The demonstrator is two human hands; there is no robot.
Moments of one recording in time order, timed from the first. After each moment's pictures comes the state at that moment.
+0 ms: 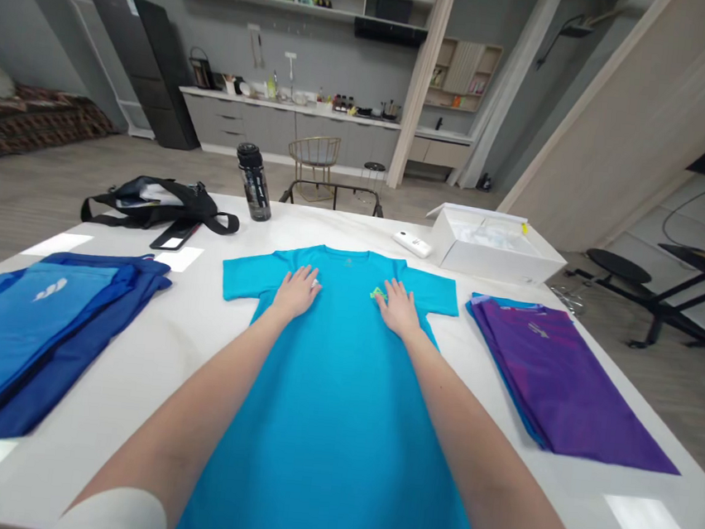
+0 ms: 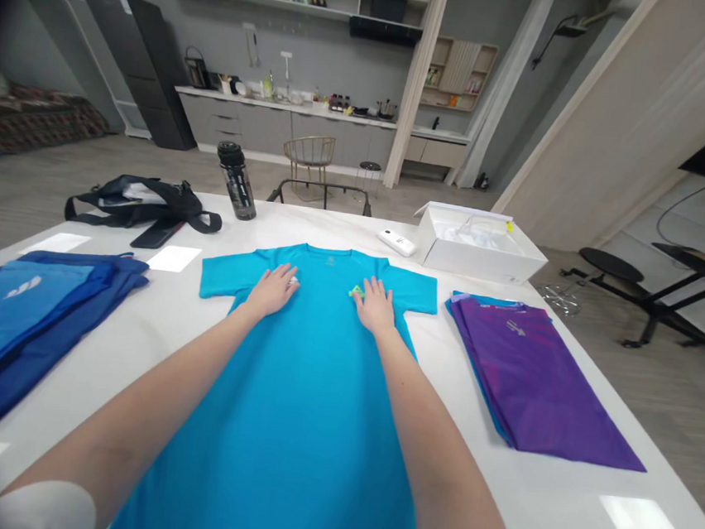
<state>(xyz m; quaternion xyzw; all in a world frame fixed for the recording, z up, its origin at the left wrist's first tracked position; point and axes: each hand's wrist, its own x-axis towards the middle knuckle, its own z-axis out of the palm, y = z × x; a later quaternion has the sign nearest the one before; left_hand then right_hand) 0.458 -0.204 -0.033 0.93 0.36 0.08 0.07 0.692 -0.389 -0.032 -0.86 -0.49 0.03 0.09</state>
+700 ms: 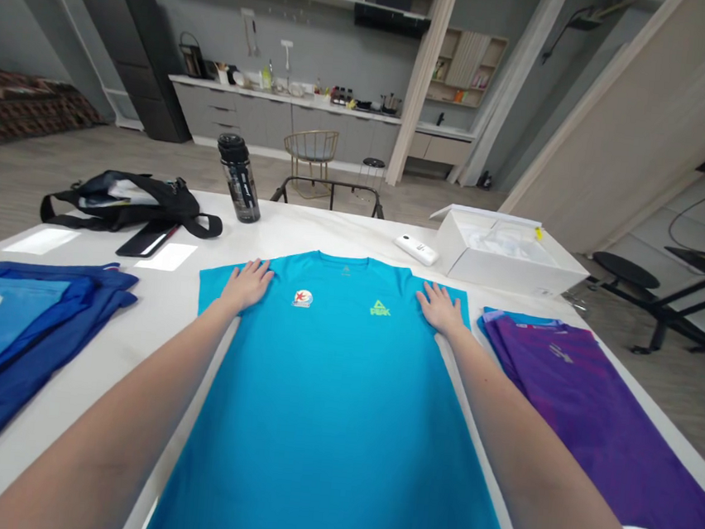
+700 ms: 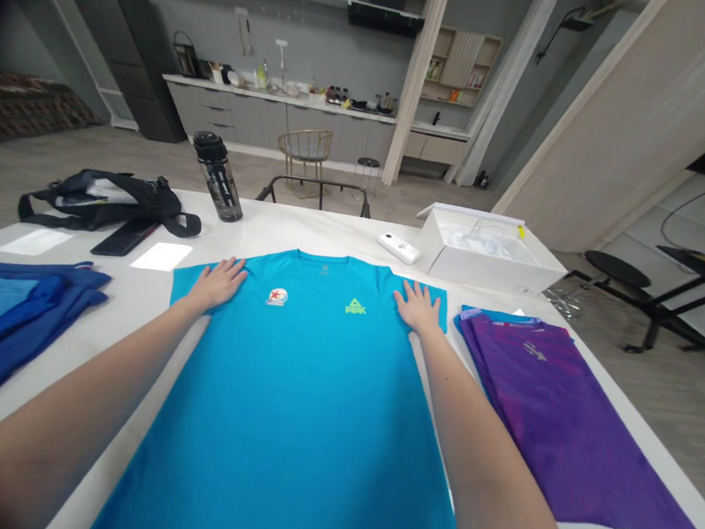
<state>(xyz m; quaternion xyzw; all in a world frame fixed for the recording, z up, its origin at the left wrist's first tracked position) 0.420 -0.085 -0.045 0.88 0.47 0.02 0.10 0.827 -0.385 -0.040 -0.92 -0.38 0.09 0.07</state>
